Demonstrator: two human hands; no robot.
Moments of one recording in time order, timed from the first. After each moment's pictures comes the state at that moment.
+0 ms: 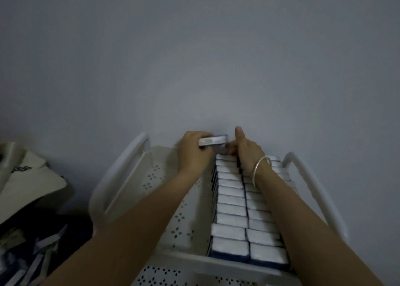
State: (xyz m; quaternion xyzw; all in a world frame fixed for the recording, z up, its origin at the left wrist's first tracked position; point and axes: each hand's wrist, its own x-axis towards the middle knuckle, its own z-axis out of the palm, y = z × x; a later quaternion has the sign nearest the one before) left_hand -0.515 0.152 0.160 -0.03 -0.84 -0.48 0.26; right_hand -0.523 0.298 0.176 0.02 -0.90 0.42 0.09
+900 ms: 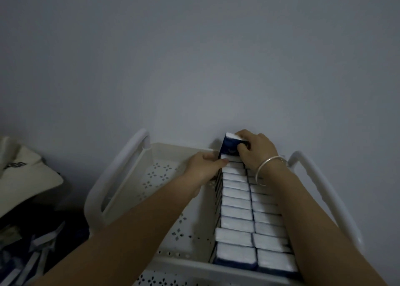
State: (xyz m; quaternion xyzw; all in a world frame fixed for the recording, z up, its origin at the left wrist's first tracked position) left_hand -0.516 0.162 0.133 0.06 -0.71 -0.70 -0.08; right_hand -0.535 0.311 0.175 0.10 -0.96 0.23 0.15
